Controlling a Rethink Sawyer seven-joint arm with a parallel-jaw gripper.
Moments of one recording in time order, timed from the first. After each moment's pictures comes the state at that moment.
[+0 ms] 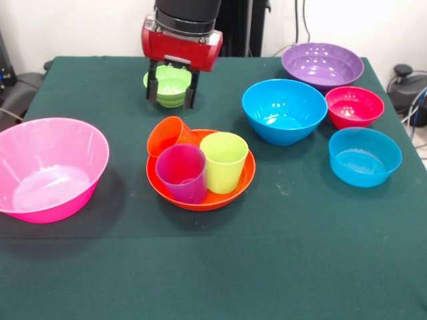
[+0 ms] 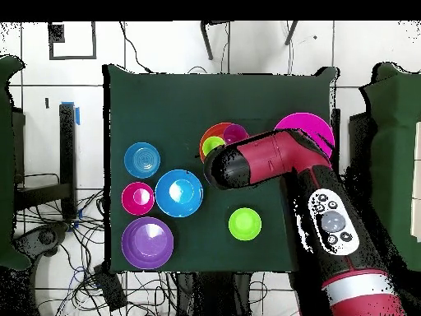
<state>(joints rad) -0.56 -0.75 0.46 1.63 -0.77 0.72 2.21</state>
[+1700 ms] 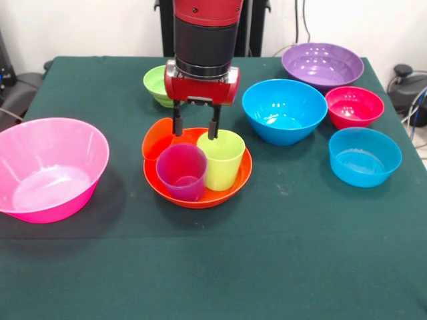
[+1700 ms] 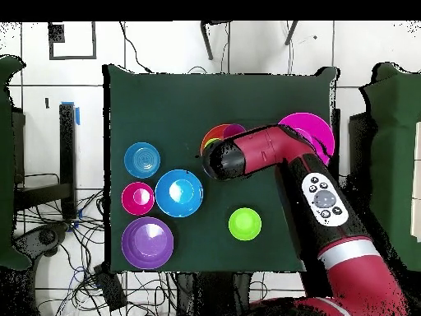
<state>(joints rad) -0.59 -0.60 0.53 1.57 -0.77 0.72 2.15</state>
